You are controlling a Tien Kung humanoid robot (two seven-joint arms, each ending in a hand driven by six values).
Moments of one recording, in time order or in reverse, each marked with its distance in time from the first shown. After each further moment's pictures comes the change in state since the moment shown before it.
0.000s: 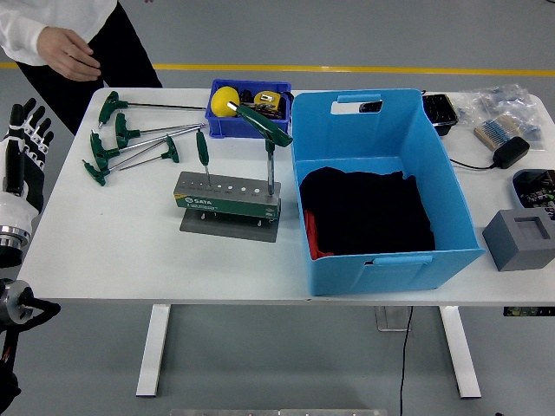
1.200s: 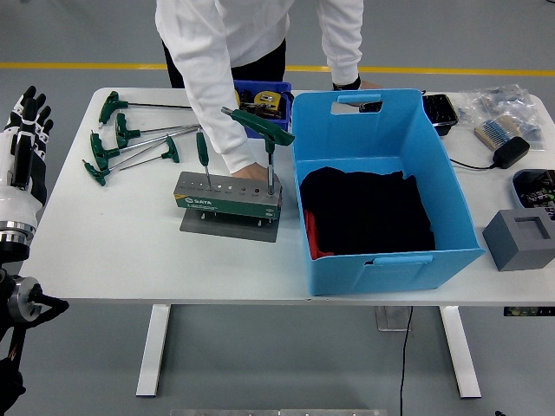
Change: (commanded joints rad) left arm -0.009 0.008 0.054 -0.055 0.096 0.070 -0.034; right arm -0.004 0.005 0.058 0.000 -0.050 -0.009 0.000
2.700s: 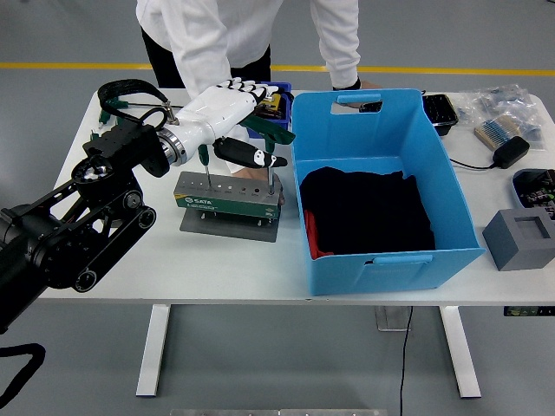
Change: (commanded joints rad) left arm -0.613 0.059 0.679 0.149 0.913 -0.218 0.285; right arm -0.022 -0.007 0.045 0.000 -0.048 -0.012 -0.020
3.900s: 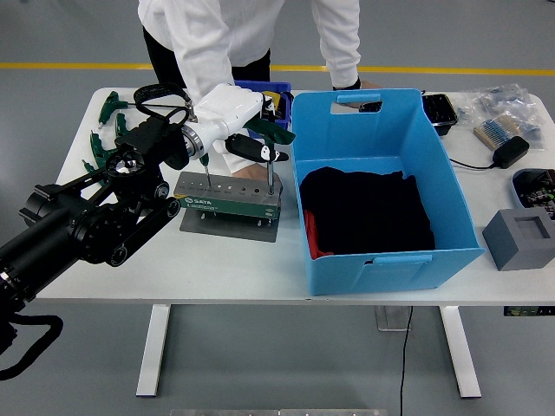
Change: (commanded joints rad) left arm -0.150 -0.062 0.174 0.331 -0.018 0.206 -0.032; right arm 0.014 -0.005 -0.069 0.000 0.039 0.000 0.008
